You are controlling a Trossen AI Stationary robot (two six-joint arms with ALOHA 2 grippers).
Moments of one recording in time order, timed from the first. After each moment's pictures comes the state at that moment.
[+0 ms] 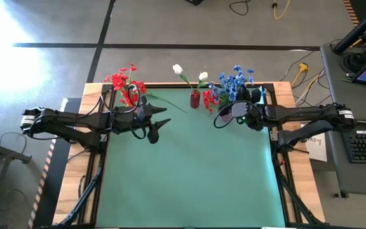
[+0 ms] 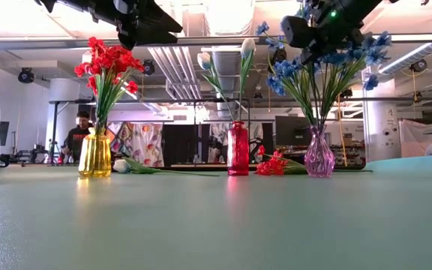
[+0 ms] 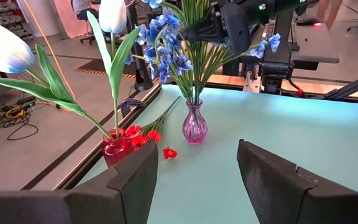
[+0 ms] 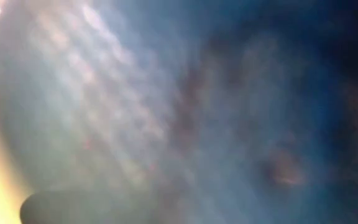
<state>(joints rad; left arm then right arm) 0.01 1.06 0.74 0.09 -0.36 -0.03 -0.09 1.16 0.90 -0.35 1.02 0.50</state>
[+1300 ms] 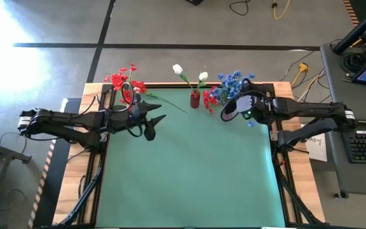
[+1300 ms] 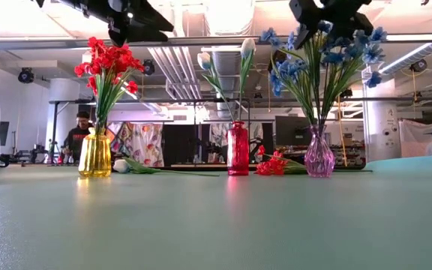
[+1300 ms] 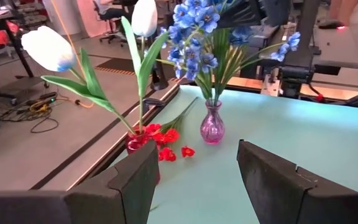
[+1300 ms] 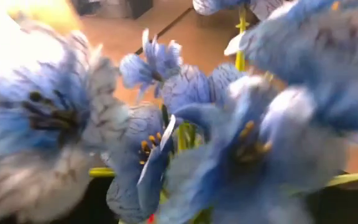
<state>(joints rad) 0.01 0.99 0.74 0.03 -0.43 -0.05 -0.09 1.13 1.10 -0.71 0.91 0.65</state>
